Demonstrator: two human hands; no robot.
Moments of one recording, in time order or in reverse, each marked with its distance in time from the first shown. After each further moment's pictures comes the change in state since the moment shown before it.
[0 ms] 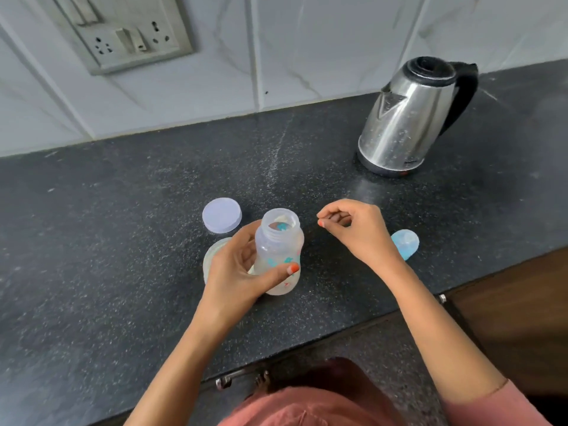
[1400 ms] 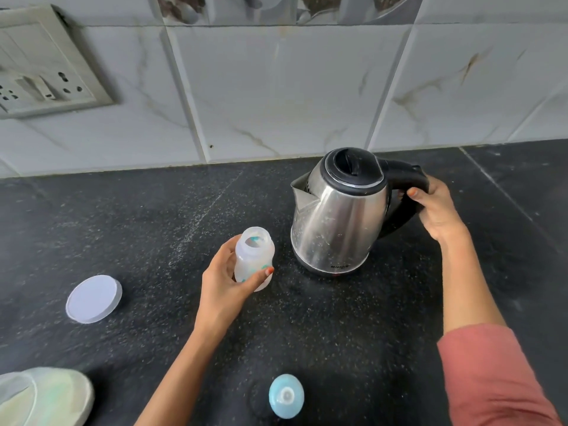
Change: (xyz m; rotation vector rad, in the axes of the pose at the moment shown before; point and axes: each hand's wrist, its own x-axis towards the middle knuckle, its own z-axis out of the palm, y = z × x) left_hand 0.212 -0.037 0.188 0.065 0.360 -0.045; right_hand 0.247 0.238 -0.264 0.633 0.001 0.011
